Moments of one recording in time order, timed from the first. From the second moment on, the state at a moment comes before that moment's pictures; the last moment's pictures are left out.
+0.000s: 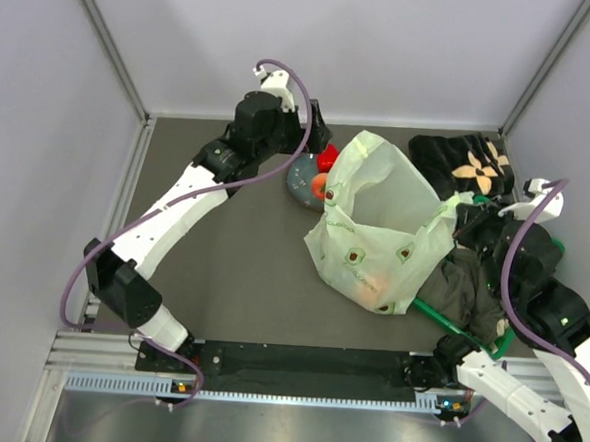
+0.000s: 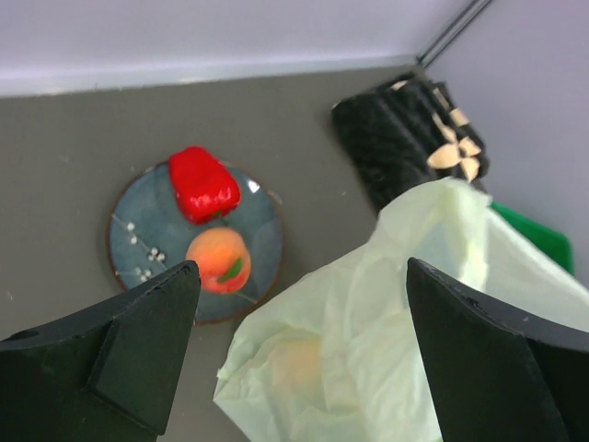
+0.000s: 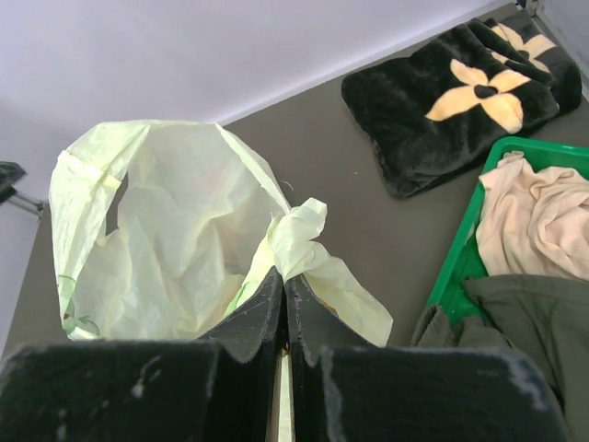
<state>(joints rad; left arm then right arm) -0.59 1.56 1.63 -0.33 -0.04 -0.44 0.59 0.63 1.12 -0.71 0.61 0.55</state>
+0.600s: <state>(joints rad) -0.51 1.82 1.51 -0.28 0.05 -0.55 0.59 0.66 1.17 -0.75 0.63 0.54</state>
